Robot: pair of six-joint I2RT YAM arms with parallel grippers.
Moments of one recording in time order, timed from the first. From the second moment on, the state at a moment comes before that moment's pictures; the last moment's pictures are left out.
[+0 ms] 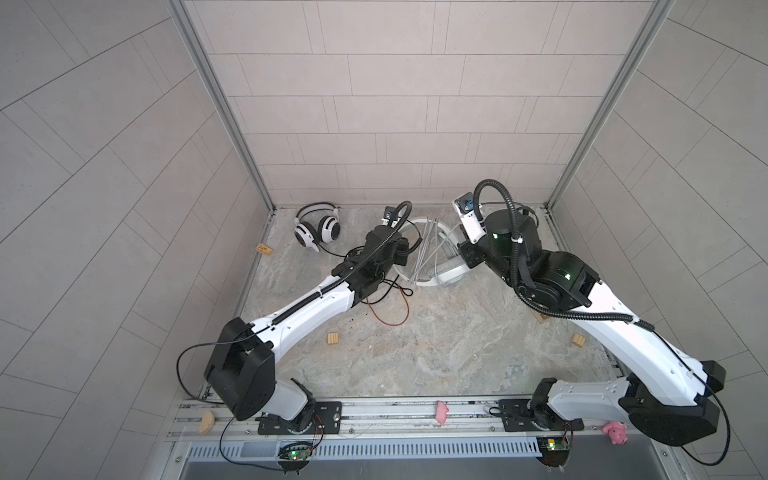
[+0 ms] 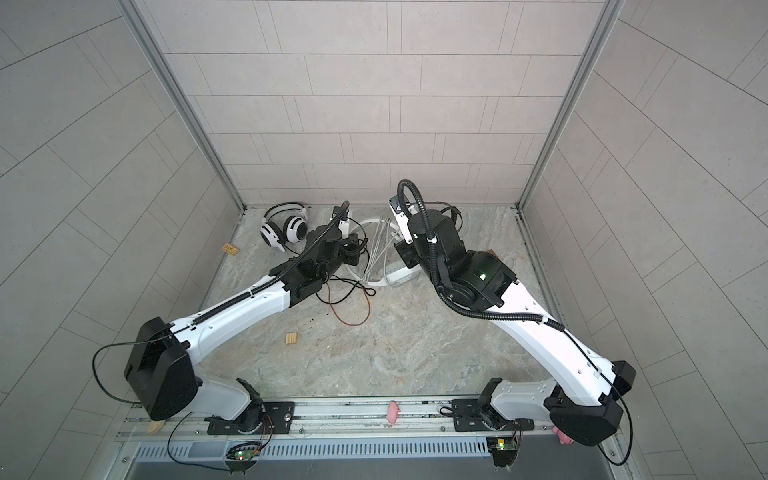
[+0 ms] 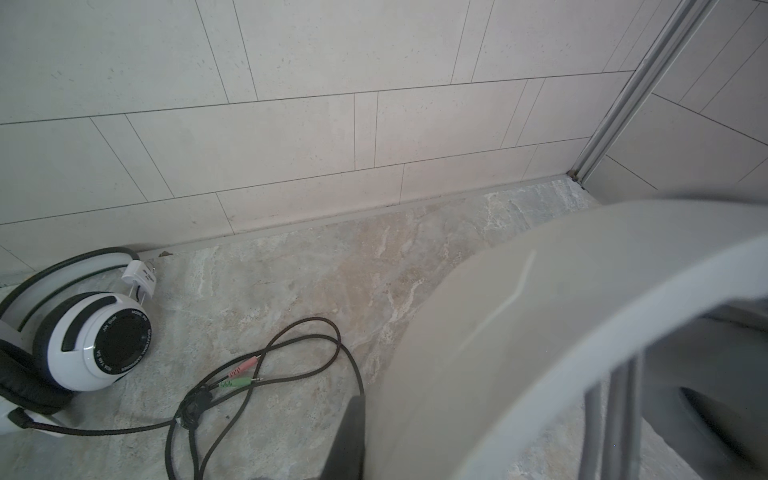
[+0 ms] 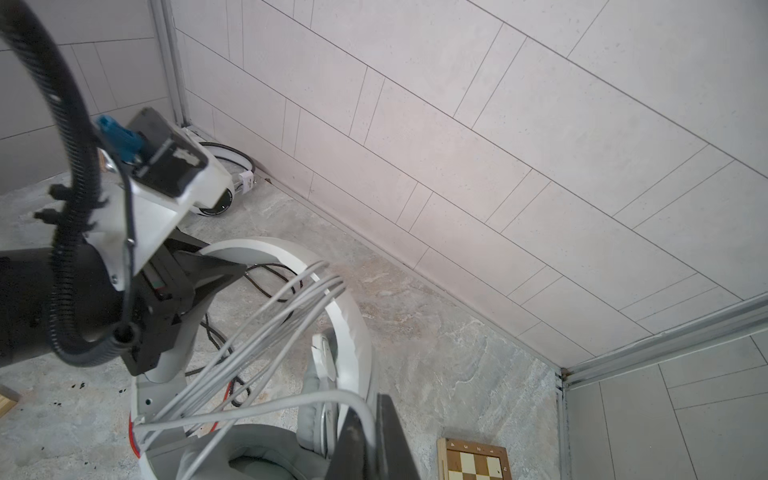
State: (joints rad) left arm -0.67 1.46 1.14 -0.07 -0.34 -0.19; right arm 0.76 1.25 1.57 -0.75 0.48 -0.13
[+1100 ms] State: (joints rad) left arm -0.61 1.45 1.15 -0.09 0.22 -0.13; right arm 0.31 1.45 1.42 -0.58 -0.25 0.02
